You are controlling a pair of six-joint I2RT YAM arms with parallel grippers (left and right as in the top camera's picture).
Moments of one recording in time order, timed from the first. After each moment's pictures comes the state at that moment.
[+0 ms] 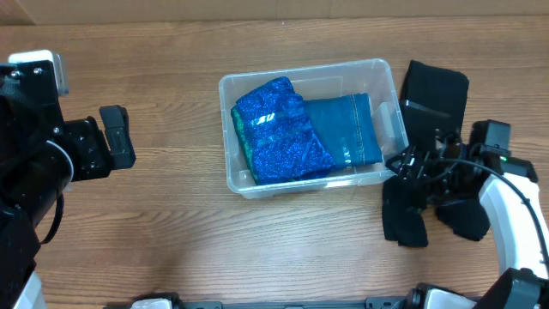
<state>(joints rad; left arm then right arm) 0.04 1.37 2.36 -1.69 -0.02 -0.10 -0.28 1.40 0.89 -0.85 -0.56 0.18</state>
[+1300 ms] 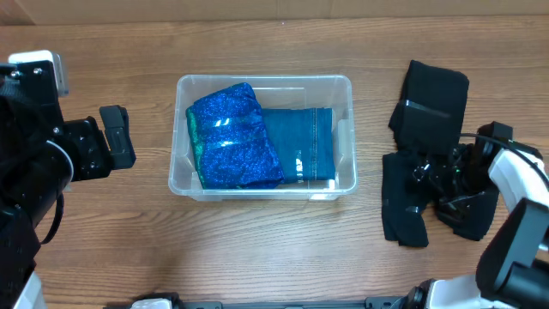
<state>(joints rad) 0.04 1.37 2.36 -1.69 -0.02 -0.10 -0.40 1.69 0.97 -0.93 -0.34 0.32</state>
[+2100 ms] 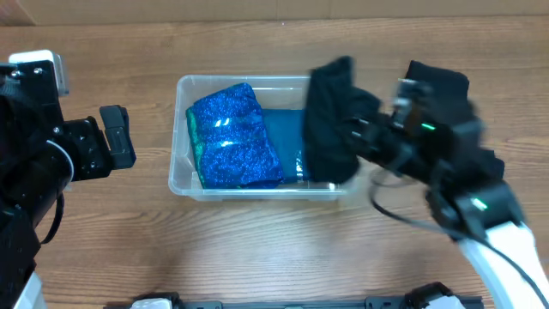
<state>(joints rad) 0.04 1.37 2.36 -1.69 -0.02 -0.10 0.37 1.14 1.13 -0.49 -0.44 0.96</state>
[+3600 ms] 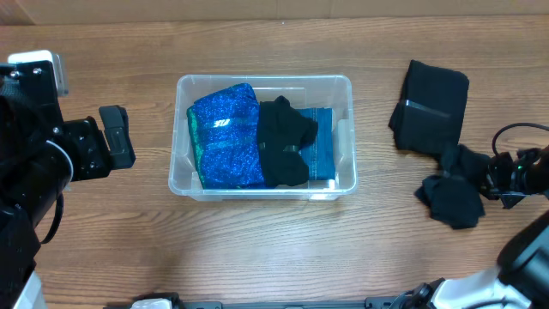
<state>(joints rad) 0.04 1.37 2.36 -1.69 -0.02 -0.10 -0.72 1.74 1.18 -1.01 -0.44 0.28</state>
